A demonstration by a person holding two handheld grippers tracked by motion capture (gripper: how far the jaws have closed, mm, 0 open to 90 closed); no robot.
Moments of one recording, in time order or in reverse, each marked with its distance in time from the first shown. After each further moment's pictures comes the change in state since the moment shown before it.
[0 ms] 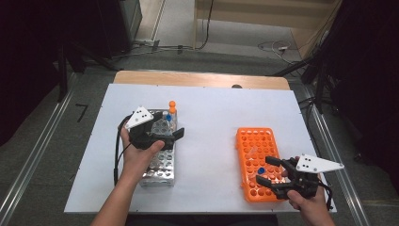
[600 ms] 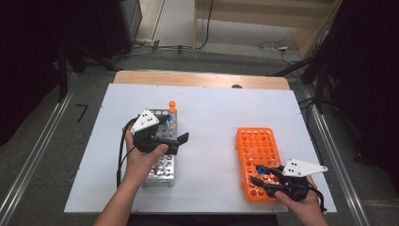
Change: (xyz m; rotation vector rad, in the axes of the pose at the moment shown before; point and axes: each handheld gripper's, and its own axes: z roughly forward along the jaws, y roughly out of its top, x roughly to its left) left arm -0.010 -0.002 0.003 0.021 -0.018 0.017; right arm 0.001 -0.017 0.019 0.120 -0.045 -0.038
